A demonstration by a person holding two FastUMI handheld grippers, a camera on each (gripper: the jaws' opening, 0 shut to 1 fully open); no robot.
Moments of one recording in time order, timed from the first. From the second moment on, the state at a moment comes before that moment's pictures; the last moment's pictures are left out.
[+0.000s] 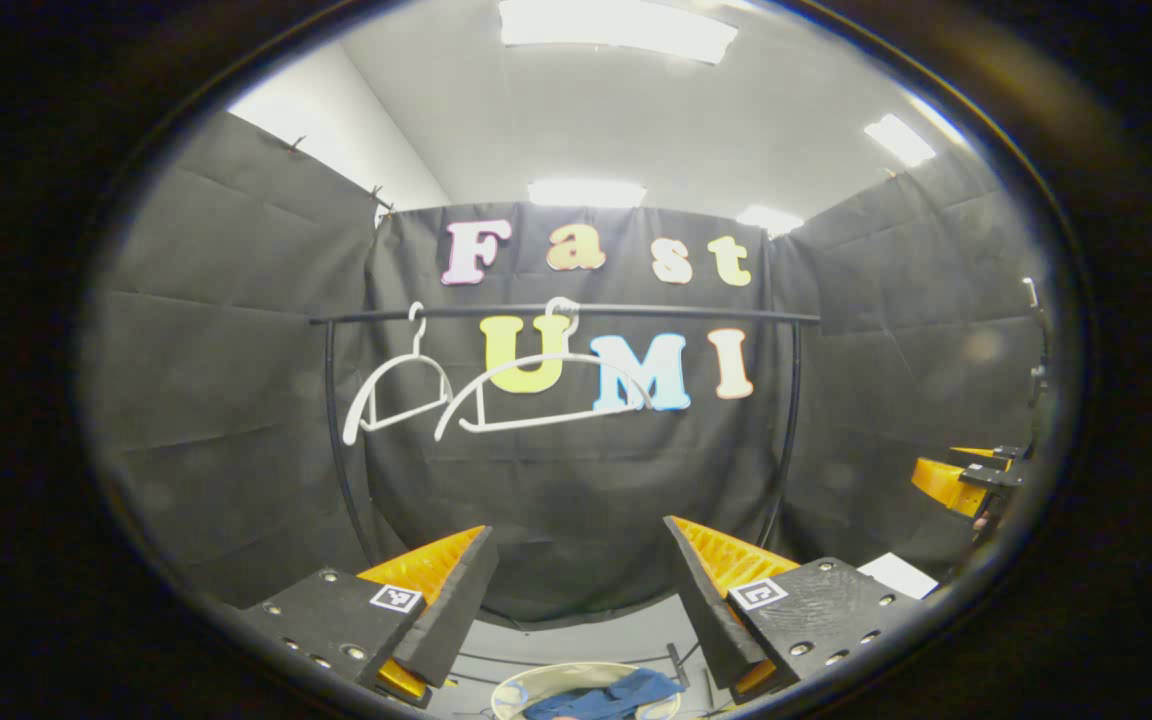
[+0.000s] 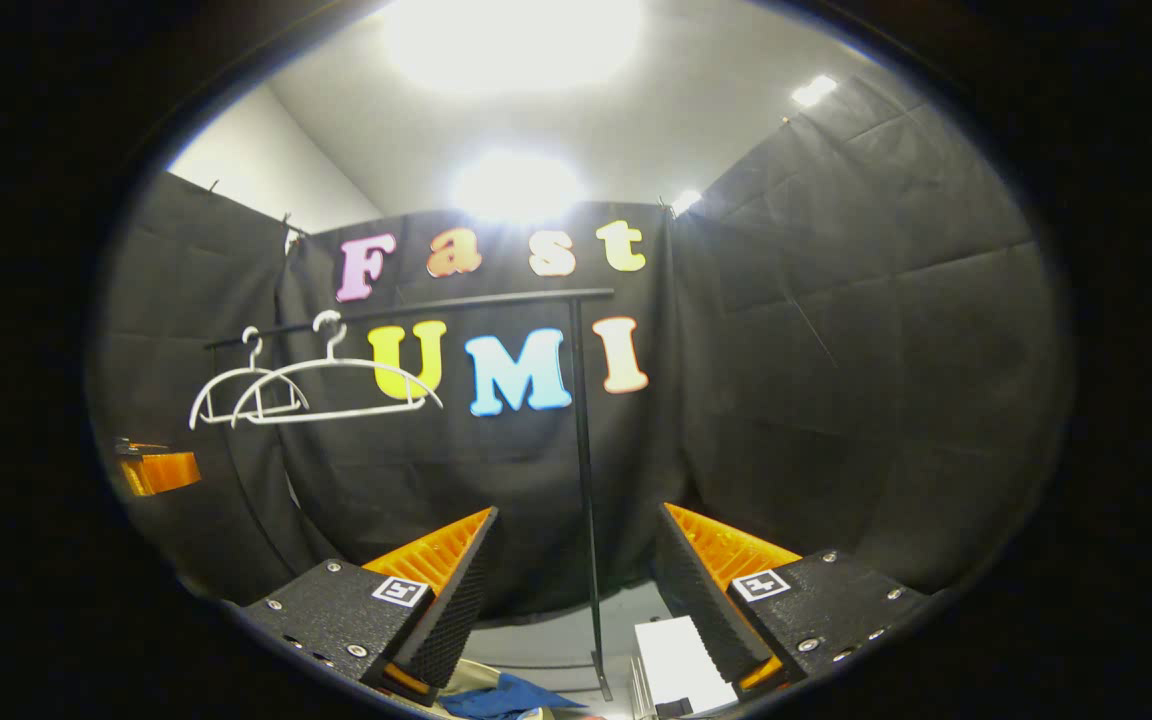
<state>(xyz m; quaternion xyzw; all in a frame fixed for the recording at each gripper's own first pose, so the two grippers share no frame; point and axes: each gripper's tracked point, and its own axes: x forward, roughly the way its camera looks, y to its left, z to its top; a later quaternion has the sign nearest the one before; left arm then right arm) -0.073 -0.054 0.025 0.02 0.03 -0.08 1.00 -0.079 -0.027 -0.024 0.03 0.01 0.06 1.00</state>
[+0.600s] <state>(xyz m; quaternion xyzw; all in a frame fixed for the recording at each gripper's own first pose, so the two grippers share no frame) -0.080 0.020 0.106 -0.01 0.01 0.04 1.00 -0.057 -0.043 0.053 0.03 -0.03 0.09 0.99</state>
